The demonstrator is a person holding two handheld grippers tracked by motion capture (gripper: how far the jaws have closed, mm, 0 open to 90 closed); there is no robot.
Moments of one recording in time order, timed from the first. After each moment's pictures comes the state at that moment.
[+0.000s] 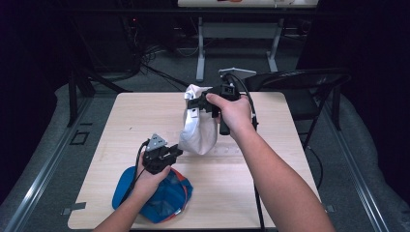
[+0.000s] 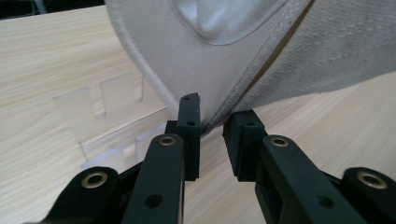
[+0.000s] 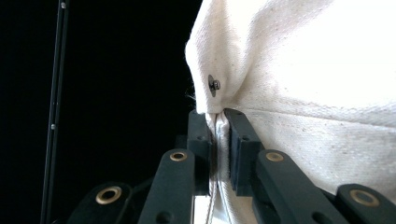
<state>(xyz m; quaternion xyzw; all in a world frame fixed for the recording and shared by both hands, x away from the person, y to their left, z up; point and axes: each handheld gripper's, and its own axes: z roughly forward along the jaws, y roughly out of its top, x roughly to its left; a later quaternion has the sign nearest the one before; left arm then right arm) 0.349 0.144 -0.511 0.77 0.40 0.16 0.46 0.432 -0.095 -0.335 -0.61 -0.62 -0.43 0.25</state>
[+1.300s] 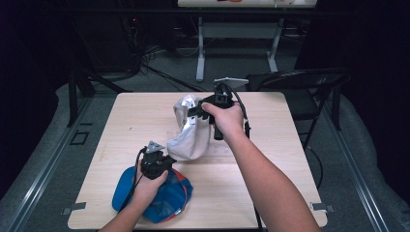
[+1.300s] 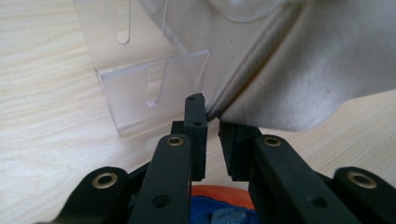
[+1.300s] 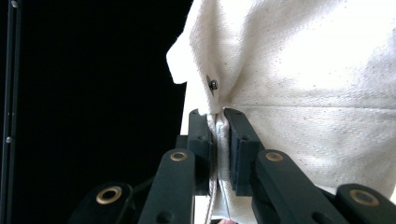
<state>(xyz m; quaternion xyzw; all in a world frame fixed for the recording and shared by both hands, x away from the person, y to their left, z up) 0.345 0.153 -0.536 0.76 0.48 0.13 0.42 0.448 -0.086 -0.375 -0.63 -0.63 -0.40 0.22</state>
